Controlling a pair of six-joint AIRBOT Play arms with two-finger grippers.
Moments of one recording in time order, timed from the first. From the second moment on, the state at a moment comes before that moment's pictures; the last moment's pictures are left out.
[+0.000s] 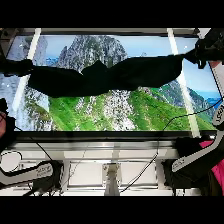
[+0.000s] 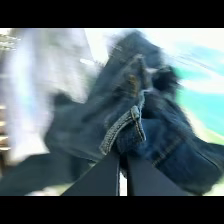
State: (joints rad) left arm 0.29 -1.36 1.52 1.24 -1.17 -1.35; right arm -0.46 -1.87 2.06 -0.84 1.45 1.73
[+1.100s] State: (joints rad) left arm 0.29 -1.36 1.25 1.68 -1.33 -1.43; right arm -0.47 -1.87 2.01 -1.64 1.83 1.76
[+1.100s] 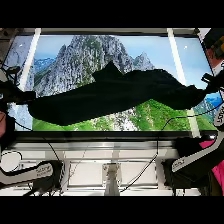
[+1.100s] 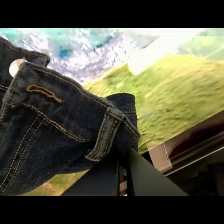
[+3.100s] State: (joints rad) left arm 0.12 -1.36 1.21 1.46 -1.24 -1.38; right arm -0.26 -2.09 2.04 -1.30 1.17 1.40
